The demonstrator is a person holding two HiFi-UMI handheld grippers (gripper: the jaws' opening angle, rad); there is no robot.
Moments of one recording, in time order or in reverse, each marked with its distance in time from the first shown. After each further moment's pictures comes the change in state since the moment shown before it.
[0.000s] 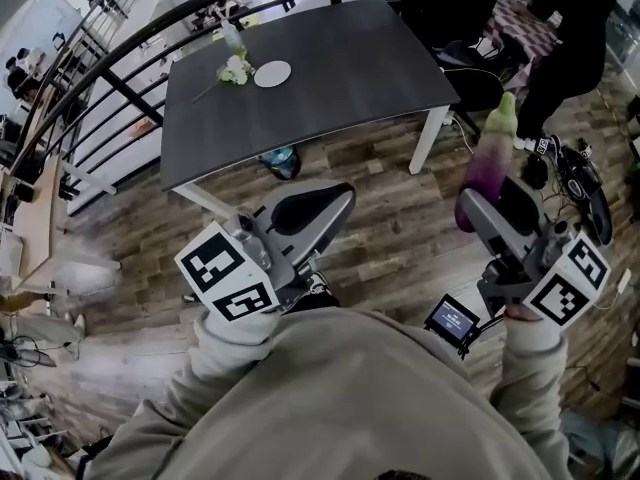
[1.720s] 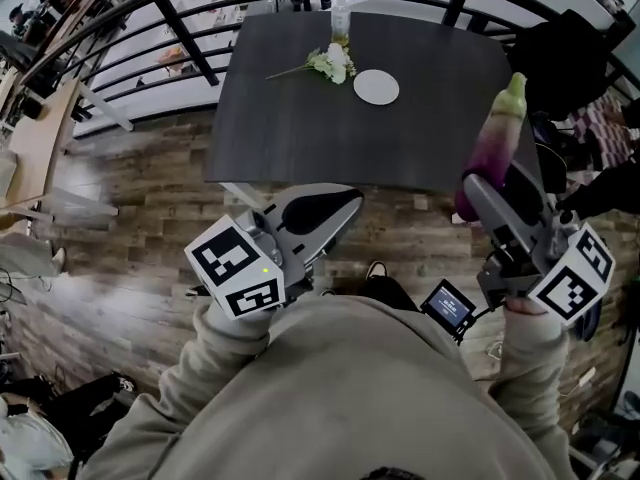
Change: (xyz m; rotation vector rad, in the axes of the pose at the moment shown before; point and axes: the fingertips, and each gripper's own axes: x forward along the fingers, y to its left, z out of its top) left arm -0.143 0.287 0.023 -0.075 -0.043 0.239; right arm 0.372 0.035 -0.009 -0.026 0.167 0.272
